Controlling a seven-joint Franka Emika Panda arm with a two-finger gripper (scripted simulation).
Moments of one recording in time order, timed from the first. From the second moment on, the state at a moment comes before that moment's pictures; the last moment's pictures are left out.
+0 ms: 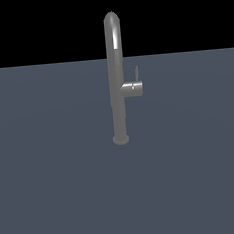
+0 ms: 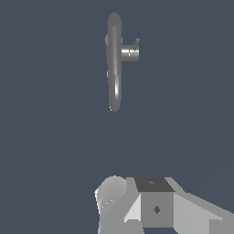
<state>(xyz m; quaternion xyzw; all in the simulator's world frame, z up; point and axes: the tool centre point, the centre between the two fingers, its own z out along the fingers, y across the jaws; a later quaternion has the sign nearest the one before) -0.257 -0.019 0.490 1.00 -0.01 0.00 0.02</state>
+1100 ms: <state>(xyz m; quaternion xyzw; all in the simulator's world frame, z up) -0.209 -0.016 0.485 0.99 -0.08 -0.07 -0.05</state>
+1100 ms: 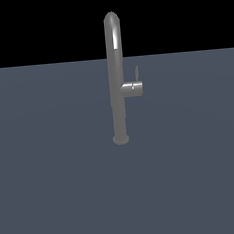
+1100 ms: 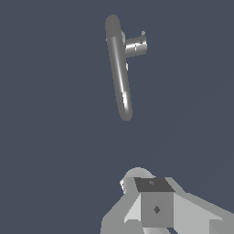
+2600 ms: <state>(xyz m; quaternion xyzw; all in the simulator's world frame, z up) -0.053 -0.044 0.410 0.84 -0.32 -0.31 -0.30</state>
